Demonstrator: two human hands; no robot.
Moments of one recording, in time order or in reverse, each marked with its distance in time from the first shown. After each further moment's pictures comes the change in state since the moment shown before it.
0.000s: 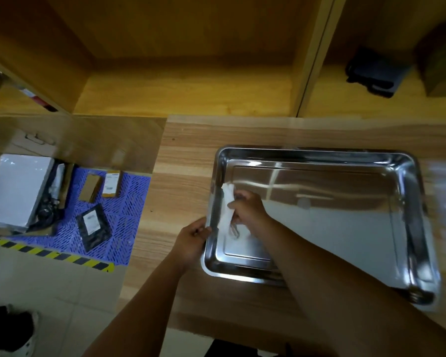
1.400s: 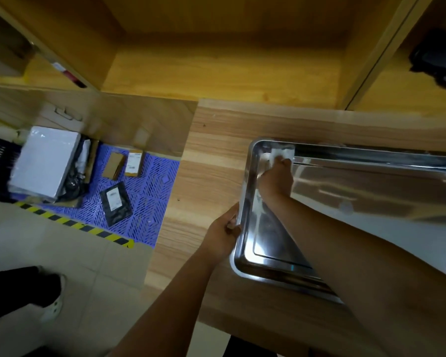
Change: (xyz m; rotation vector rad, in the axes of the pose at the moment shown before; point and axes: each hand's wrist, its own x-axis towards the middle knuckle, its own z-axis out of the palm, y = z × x) left_hand 0.012 -0.001 -0.009 0.320 0.039 0.132; right_hand 0.049 -0.043 0.044 -0.664 0.471 -0.274
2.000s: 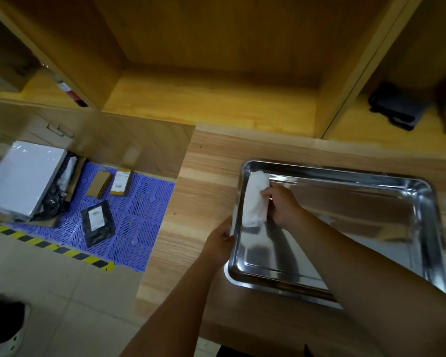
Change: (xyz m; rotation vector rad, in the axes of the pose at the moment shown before) left_hand -0.010 0.021 -0.002 -0.253 -0.025 -0.092; right_hand -0.026 0.000 -0.070 0.887 -0.377 0.459
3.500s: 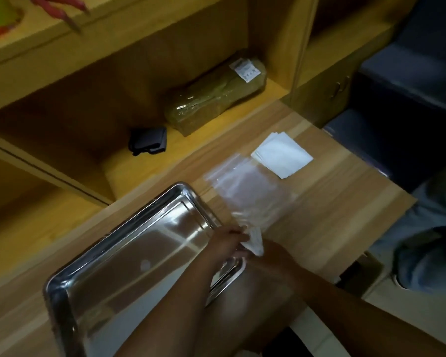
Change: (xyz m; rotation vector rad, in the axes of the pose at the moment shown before) left_hand -0.064 0.154 0.426 0.293 -0.629 -0.063; right_hand -0.172 0.120 -0.420 -0.282 0.316 -0.232
